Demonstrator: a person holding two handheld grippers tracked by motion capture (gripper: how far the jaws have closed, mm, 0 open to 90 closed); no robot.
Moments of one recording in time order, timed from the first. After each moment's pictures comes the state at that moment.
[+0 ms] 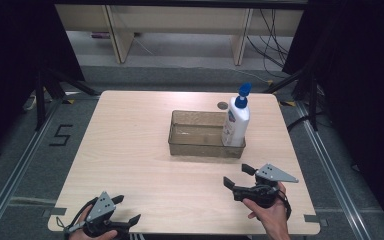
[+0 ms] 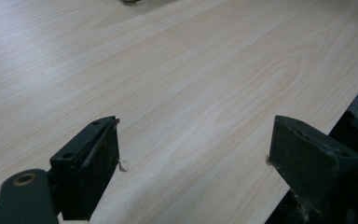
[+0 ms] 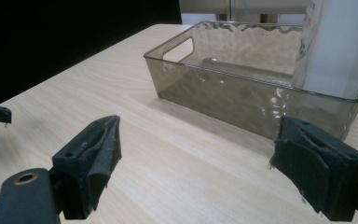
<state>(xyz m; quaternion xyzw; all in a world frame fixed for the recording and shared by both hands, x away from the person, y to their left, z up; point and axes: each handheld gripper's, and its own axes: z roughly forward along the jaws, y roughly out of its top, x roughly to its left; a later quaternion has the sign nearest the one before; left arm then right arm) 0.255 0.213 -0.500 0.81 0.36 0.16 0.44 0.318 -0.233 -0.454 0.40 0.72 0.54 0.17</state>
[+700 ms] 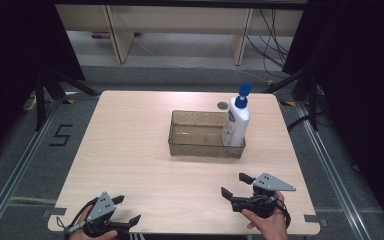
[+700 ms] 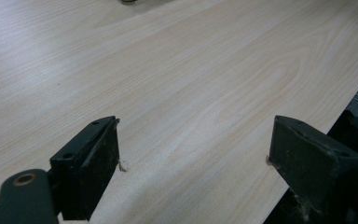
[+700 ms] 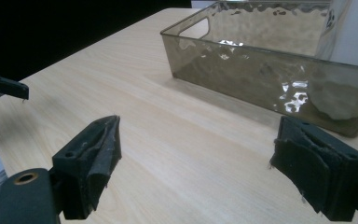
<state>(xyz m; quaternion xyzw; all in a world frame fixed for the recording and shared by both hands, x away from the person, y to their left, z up) 0.255 0.212 -0.500 0.81 0.36 0.16 0.43 0.298 -0.228 -0.464 0.40 0.74 0.53 0.14</state>
